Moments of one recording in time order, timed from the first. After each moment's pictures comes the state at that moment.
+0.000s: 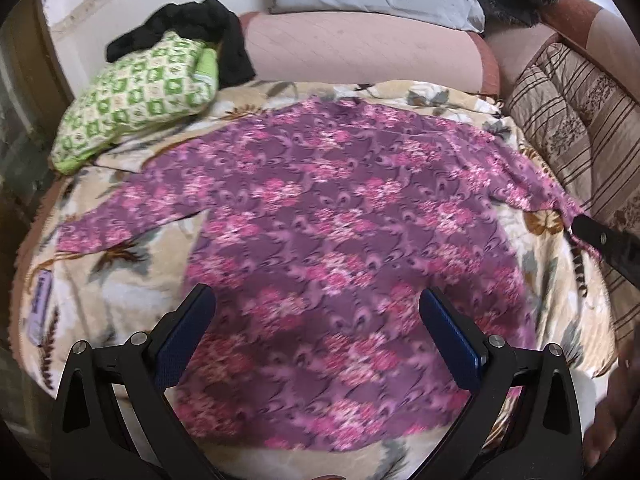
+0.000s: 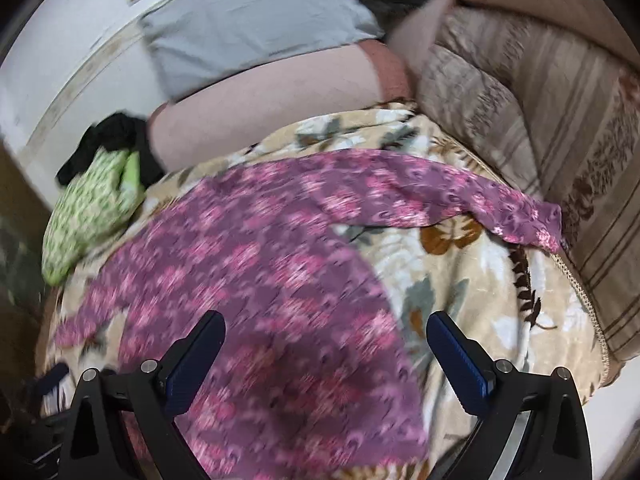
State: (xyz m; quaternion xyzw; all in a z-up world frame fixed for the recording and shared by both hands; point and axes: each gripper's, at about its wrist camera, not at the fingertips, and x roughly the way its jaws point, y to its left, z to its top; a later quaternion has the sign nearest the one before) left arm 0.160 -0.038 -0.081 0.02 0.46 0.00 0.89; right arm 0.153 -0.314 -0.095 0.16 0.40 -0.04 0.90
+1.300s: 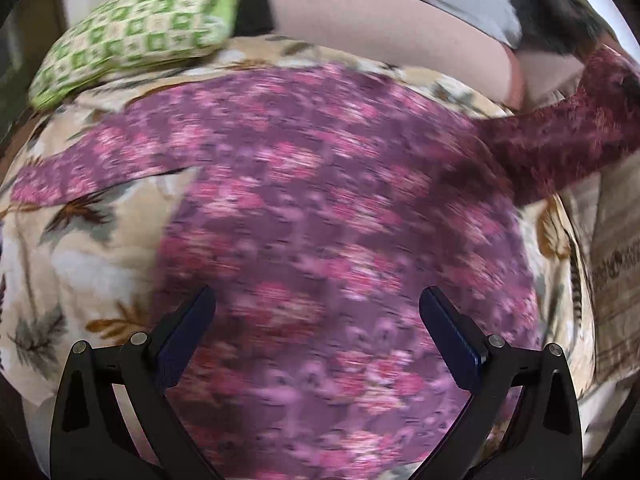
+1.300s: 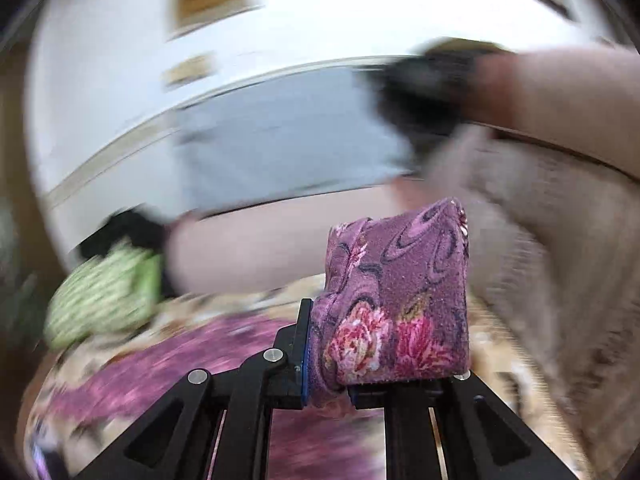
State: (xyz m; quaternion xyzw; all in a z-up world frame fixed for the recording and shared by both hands) left arm 0.191 0.028 -0.136 -0.08 0.49 0.00 0.87; right arm 0.228 -0.271 0.005 0.07 0.22 0.06 0.97
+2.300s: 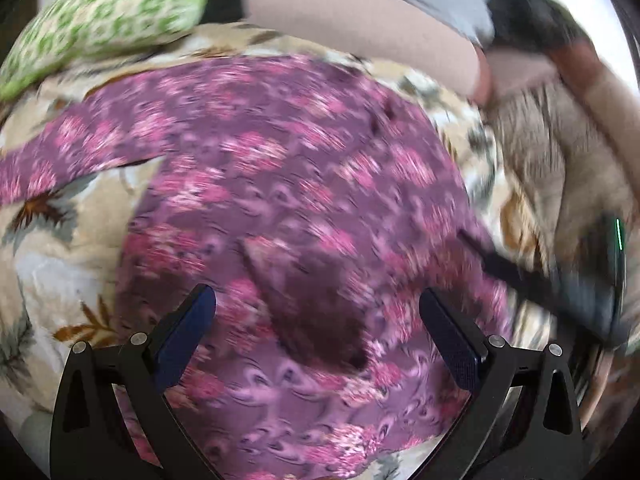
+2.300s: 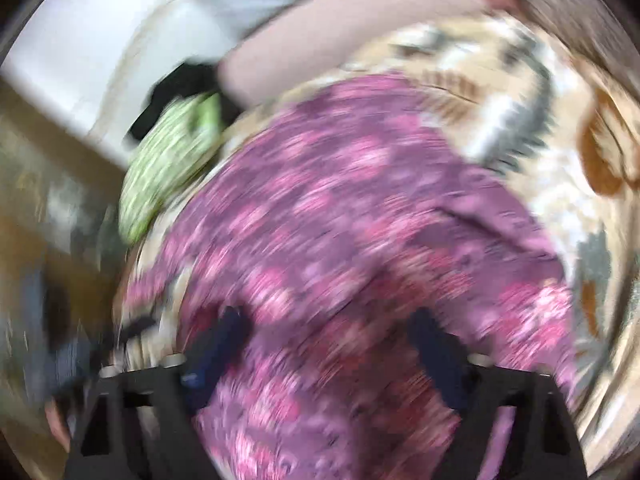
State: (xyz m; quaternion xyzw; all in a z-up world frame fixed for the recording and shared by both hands) left arm 0.191 0.007 -0.142 -0.08 0.51 -0.09 0.85; right arm 0.232 -0.298 -0.185 0.27 0.47 0.16 0.83
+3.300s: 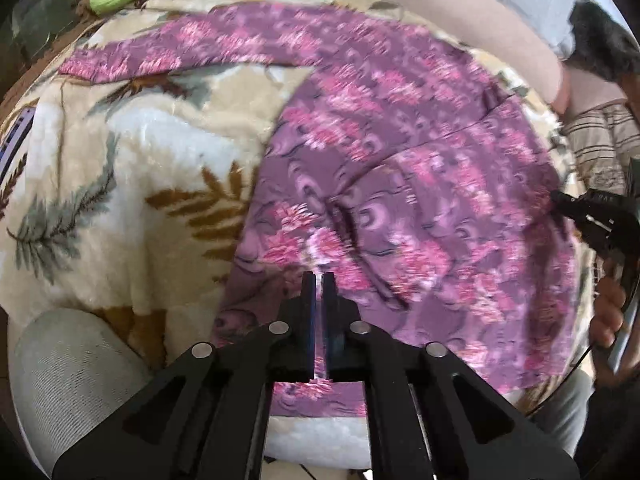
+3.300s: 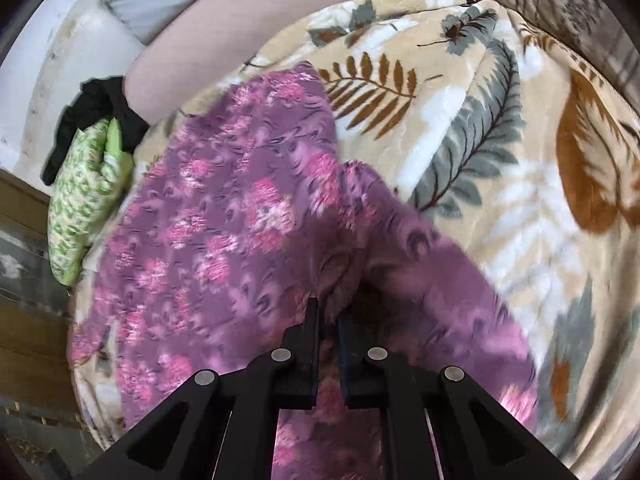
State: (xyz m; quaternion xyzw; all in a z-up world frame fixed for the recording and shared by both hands) left arm 0.118 0.103 -0.180 -0.14 0.54 0.03 0.83; right arm 0.275 -0.294 -0.190 0.23 0.50 0.08 0.83
